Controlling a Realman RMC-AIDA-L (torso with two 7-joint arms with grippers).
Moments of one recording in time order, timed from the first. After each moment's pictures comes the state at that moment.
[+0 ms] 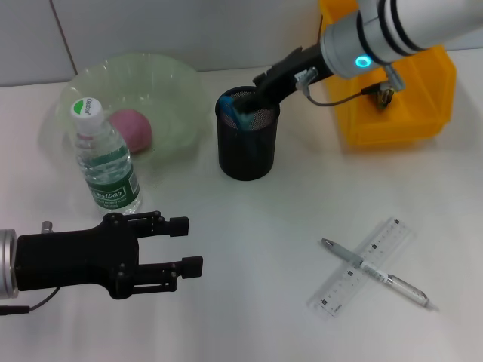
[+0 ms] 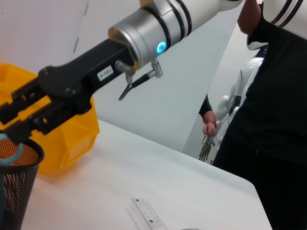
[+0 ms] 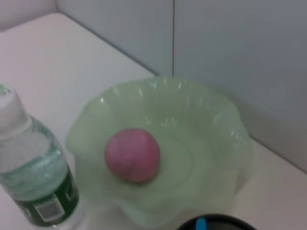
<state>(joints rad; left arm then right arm) -0.47 -2.06 0.86 0.64 1.89 1.75 -1.40 0.90 2.08 -1.17 -0.92 -2.40 -1.12 2.27</state>
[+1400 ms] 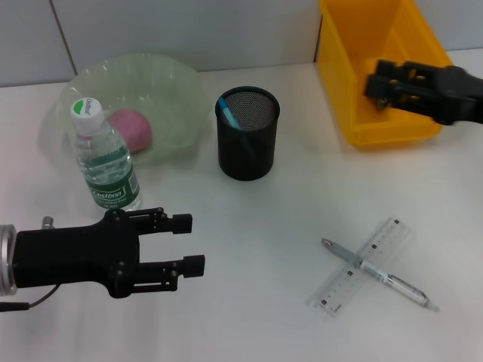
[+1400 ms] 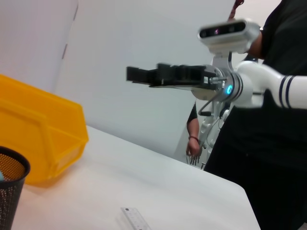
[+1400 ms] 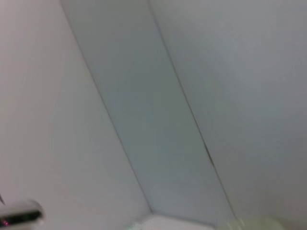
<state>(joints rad) -0.48 -2.06 0.85 0.66 1.89 1.79 -1.41 0.45 2.03 -0.58 -0.80 -1.73 -1.70 1.64</state>
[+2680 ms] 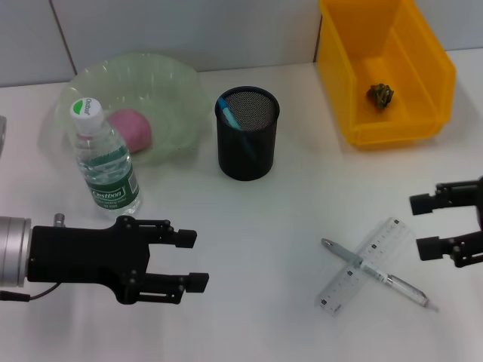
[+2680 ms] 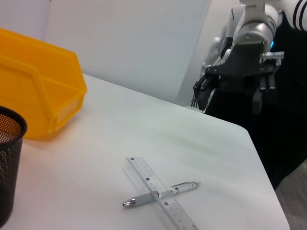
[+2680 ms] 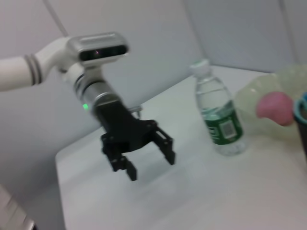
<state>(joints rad) -0.50 -2.07 0.96 0.79 1.97 1.72 -1.49 0.45 1.96 -0.54 -0.96 -2.14 -2.07 1.62</state>
